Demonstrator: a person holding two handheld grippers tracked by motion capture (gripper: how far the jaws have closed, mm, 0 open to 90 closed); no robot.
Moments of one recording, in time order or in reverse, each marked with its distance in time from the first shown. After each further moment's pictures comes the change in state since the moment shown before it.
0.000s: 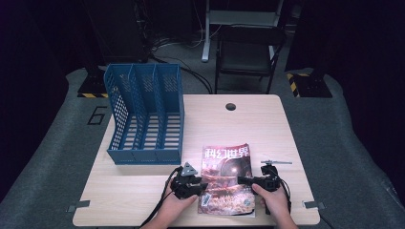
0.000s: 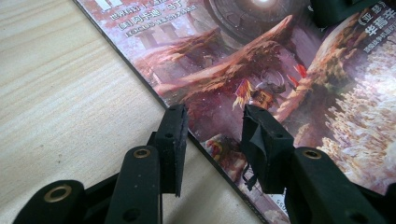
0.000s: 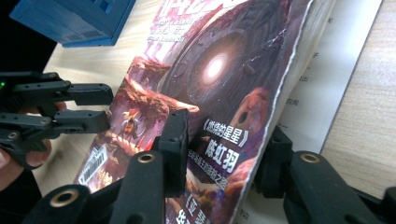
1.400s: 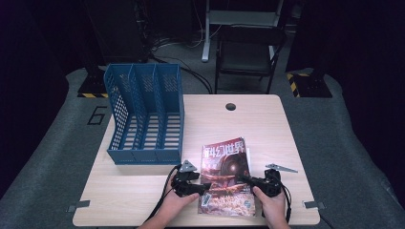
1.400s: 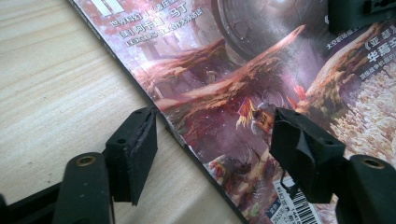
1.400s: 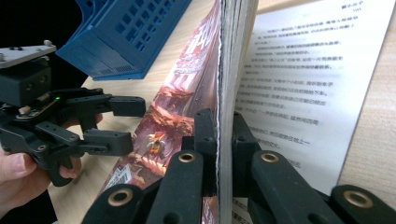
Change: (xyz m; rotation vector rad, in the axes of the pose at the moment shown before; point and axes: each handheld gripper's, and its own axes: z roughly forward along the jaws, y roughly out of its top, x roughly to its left) left arm 0.007 0.003 0.007 -0.047 -0.048 -0.074; right arm 0.008 -0.016 -0.009 -0.206 0.064 -0.050
